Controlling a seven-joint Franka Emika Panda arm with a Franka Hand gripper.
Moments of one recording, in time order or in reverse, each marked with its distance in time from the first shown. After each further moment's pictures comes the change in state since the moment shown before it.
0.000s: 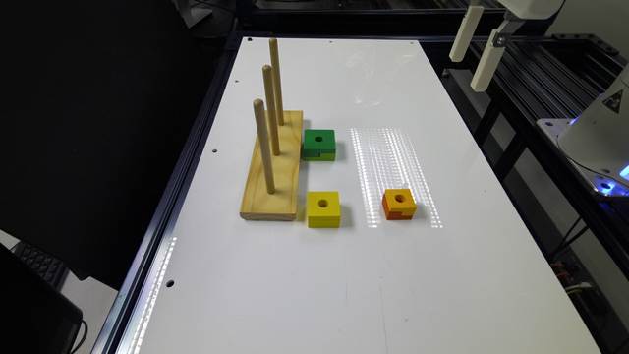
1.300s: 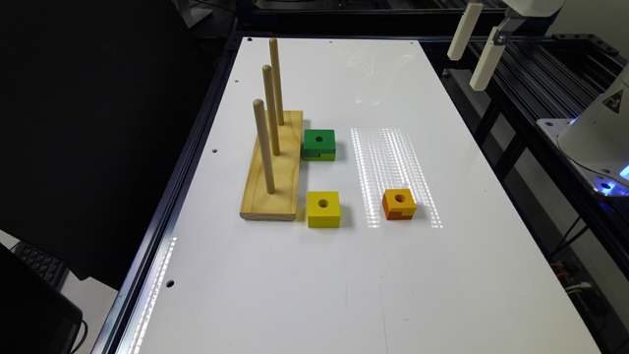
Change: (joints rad) arm 0.011 0.000 0.012 0.014 0.001 0.004 0.003
